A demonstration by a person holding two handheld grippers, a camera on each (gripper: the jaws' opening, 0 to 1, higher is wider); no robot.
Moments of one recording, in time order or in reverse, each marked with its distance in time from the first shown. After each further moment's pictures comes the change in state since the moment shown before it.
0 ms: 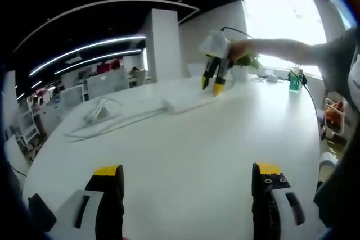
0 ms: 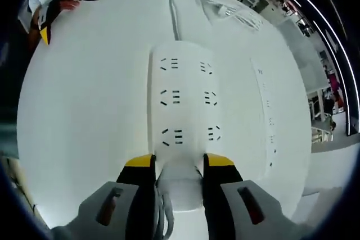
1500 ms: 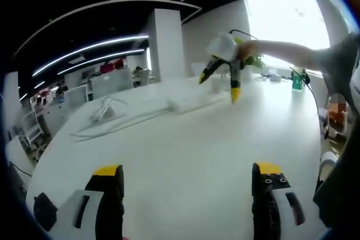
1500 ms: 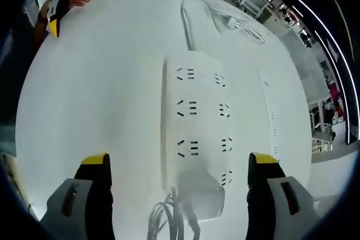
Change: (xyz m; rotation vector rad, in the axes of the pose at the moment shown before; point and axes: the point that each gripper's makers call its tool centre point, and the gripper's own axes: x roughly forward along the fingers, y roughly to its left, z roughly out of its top) left arm -0.009 0.008 0.001 0.003 0.007 0.031; right arm 0.008 0.024 0.009 -0.044 -0.074 0.006
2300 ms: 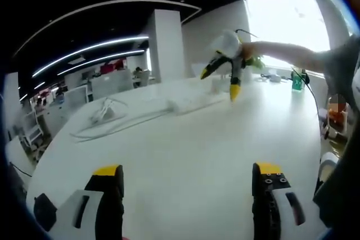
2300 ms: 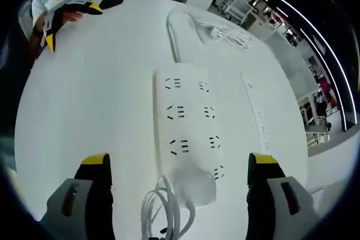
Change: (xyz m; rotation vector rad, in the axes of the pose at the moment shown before) left arm 0.000 0.000 0.002 -0.002 -0.007 0.003; right arm -0.021 -0.007 0.004 0.079 -0.097 -0.088
